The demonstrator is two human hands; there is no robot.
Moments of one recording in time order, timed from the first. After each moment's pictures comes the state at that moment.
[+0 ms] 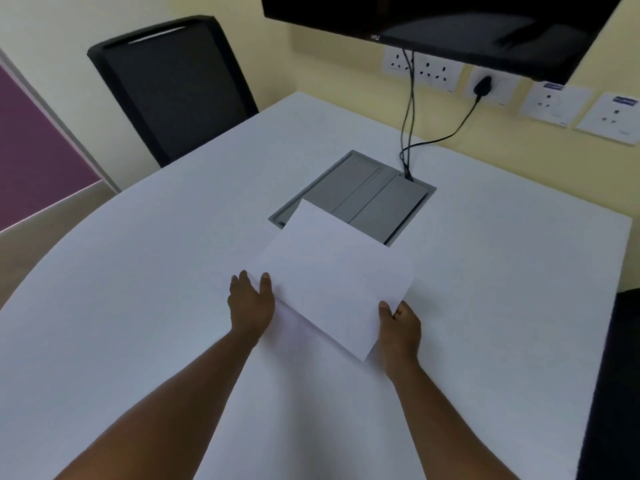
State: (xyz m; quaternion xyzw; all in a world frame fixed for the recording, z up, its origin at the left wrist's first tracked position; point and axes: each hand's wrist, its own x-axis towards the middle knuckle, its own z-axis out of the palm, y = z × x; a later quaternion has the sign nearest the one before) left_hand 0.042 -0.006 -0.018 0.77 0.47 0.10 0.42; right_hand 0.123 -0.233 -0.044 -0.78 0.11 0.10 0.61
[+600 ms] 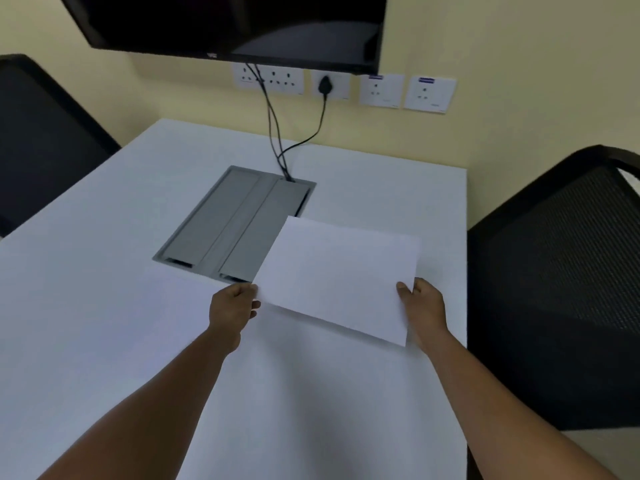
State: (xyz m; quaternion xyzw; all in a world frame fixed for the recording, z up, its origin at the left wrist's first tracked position) left_hand 0.133 -0.118 -0.006 0.69 0.36 0.02 0.62; right_hand 0.176 -0.436 -0.022 -0.76 0.21 0.03 0.62
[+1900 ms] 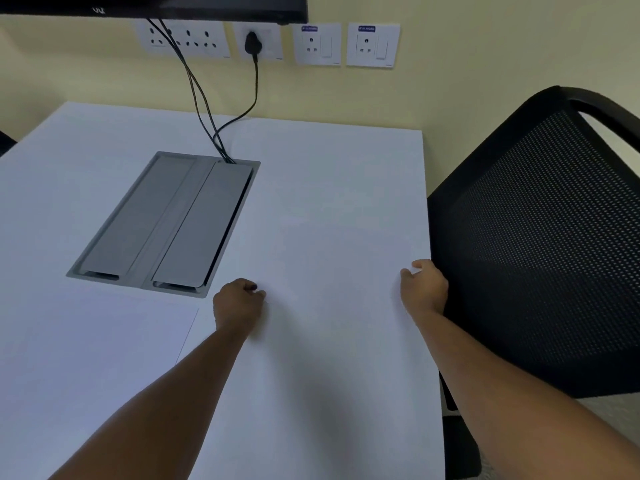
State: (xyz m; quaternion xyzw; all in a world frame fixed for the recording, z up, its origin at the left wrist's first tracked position) left_hand 0.192 -0.194 -0.078 0.89 0.28 -0.05 0.37; right_hand 0.208 -0.510 -0.080 -0.87 0.30 -0.03 0.40
